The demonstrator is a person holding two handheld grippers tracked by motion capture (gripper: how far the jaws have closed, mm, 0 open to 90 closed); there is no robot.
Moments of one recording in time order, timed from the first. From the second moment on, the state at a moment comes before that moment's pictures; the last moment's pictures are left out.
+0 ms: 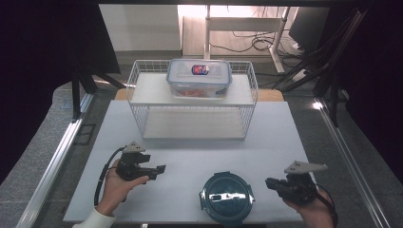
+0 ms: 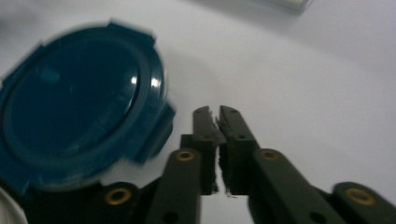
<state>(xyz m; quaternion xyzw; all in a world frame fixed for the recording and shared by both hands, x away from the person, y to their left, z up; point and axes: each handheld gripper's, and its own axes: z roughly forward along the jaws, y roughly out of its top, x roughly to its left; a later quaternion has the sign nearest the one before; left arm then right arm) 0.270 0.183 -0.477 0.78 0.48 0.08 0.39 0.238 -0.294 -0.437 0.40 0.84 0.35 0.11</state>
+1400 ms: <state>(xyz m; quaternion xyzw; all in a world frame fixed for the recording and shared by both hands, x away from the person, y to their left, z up) 0.277 0.192 -0.487 0.78 0.49 0.07 0.38 0.211 -0.208 -0.494 0.29 0.91 0.28 0.04</state>
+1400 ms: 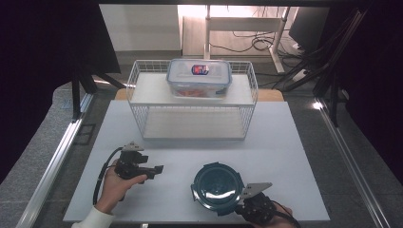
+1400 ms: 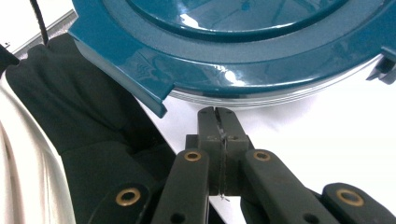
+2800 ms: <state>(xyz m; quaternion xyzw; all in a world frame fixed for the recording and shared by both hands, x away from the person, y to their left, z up) 0.278 0.199 -0.486 0.77 0.50 0.06 0.39 0.266 -0.148 -0.496 0.27 0.91 0.31 0.01</state>
